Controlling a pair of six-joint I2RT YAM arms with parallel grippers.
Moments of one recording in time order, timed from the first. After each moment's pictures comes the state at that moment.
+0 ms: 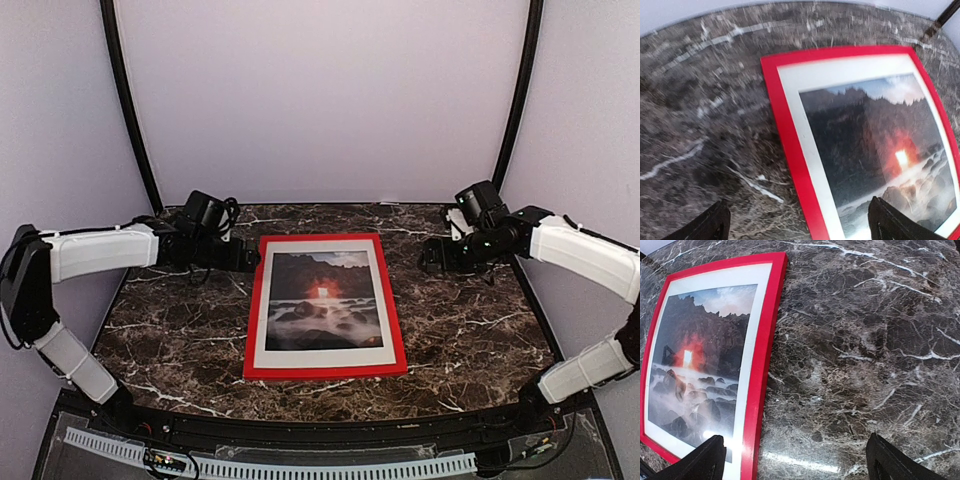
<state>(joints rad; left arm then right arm) -0.55 1.57 1.04 -0.31 -0.08 -0.33 0.48 1.33 1.04 -0.65 0.00 0.34</state>
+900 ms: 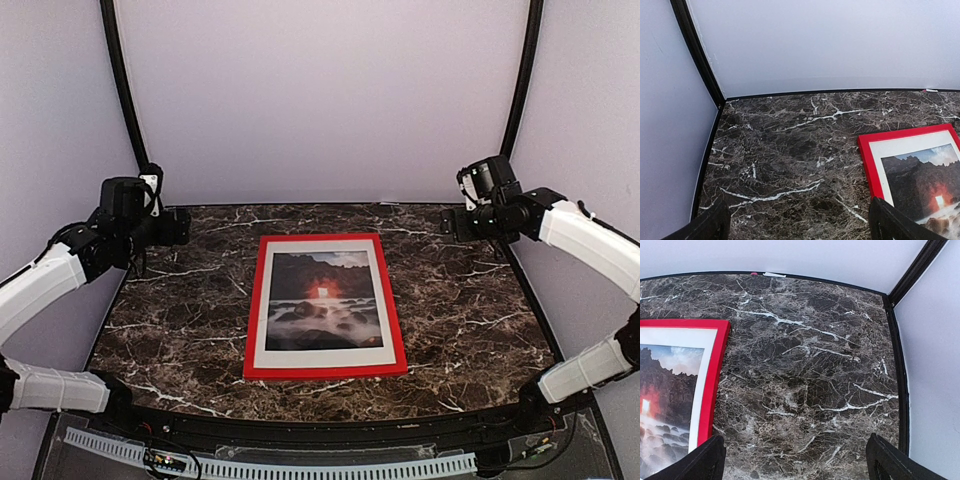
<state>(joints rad) -0.40 1.07 0.93 -0.32 -0.39 -0.14 0.43 1.32 1.17 -0.63 0.31 0.15</state>
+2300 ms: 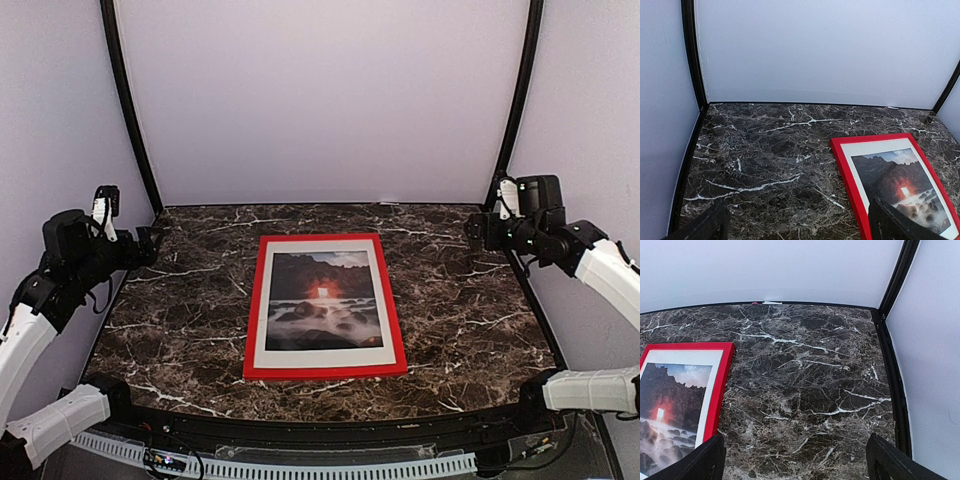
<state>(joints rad) -0.14 0.66 0.70 -0.33 0.03 -0.15 0.31 1.03 0.95 -0.50 0.20 0.12</state>
